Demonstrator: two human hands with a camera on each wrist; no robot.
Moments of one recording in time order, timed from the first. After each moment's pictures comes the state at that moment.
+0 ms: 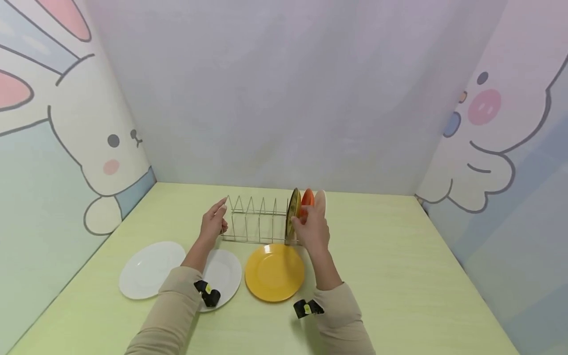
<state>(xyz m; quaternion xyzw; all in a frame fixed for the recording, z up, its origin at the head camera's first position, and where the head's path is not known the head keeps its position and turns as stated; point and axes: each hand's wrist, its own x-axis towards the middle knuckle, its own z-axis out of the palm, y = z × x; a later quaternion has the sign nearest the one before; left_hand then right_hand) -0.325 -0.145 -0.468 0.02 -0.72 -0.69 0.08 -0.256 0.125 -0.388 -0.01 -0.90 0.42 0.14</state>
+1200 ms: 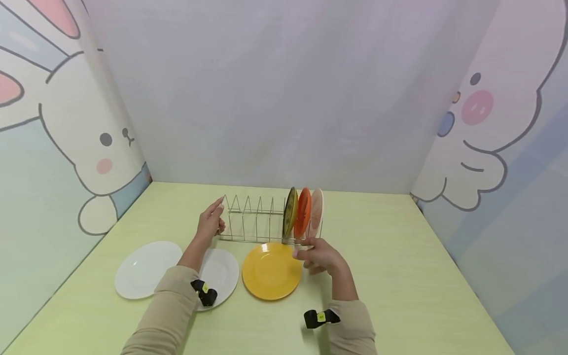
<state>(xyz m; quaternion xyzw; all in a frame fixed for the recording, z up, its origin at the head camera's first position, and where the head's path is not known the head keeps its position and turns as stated) -0.320 -0.148 -0.463 0.01 -0.72 -0.69 0.07 -0.237 0.170 -0.436 -0.02 -0.82 0.53 -0.20</state>
